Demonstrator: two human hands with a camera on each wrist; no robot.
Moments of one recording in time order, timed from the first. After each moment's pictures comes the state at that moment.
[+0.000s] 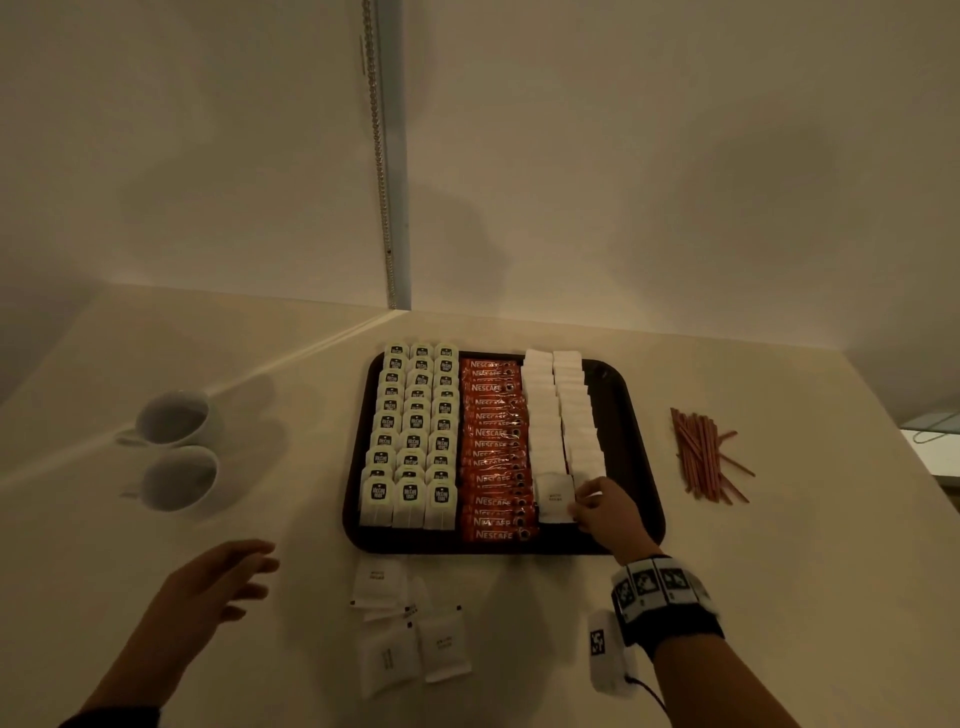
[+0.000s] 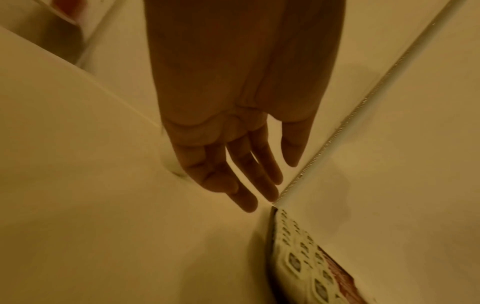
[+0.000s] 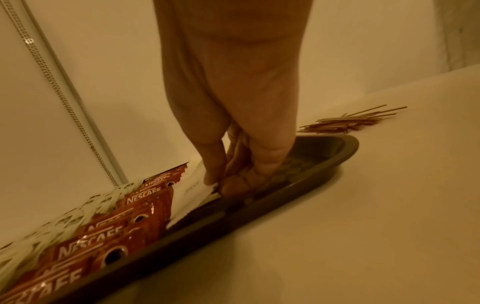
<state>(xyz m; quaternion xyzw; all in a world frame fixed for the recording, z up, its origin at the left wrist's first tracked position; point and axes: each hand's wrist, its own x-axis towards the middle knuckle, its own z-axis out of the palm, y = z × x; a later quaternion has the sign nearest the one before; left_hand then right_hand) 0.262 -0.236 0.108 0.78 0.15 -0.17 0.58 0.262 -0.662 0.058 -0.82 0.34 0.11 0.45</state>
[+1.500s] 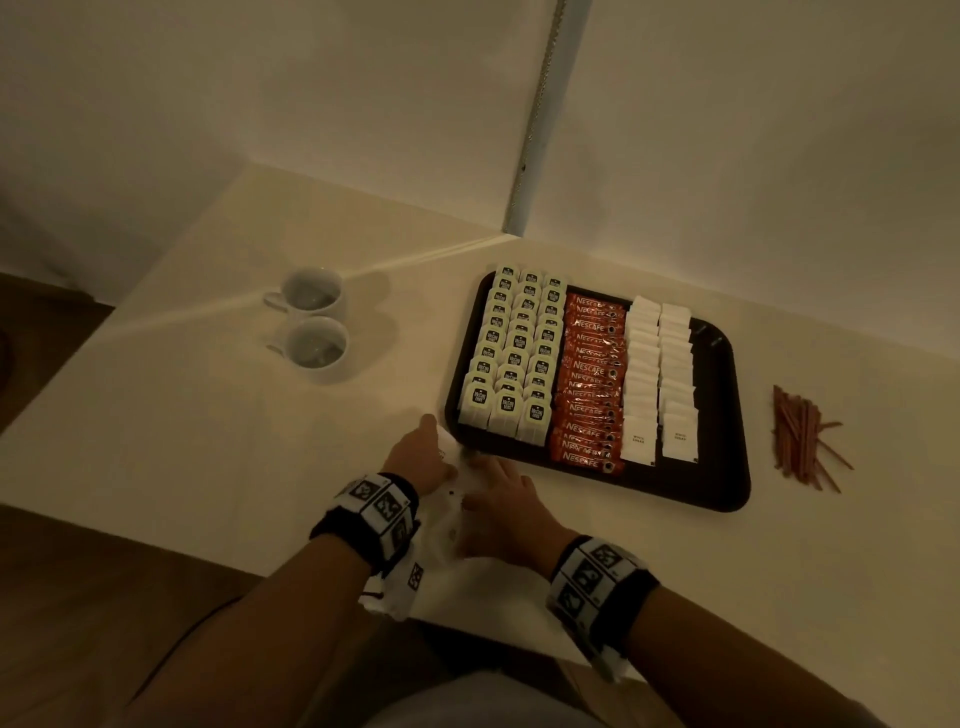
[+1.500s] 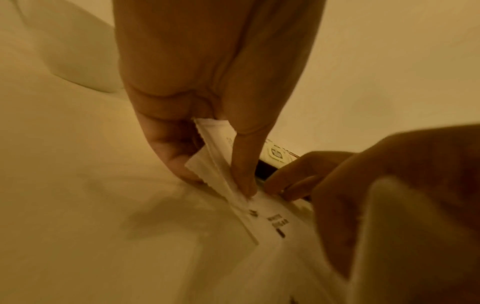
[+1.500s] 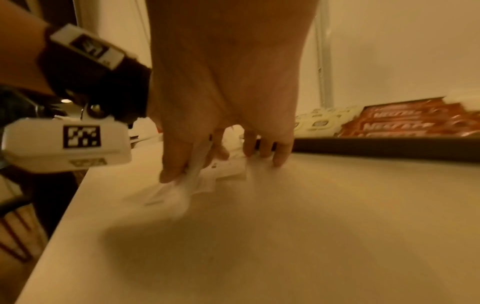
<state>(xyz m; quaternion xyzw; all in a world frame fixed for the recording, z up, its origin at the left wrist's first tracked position) 0.275 -0.312 0.059 0.90 0.07 -0.28 0.34 0.219 -0.457 0.065 -0.93 -0.20 0.28 0.10</state>
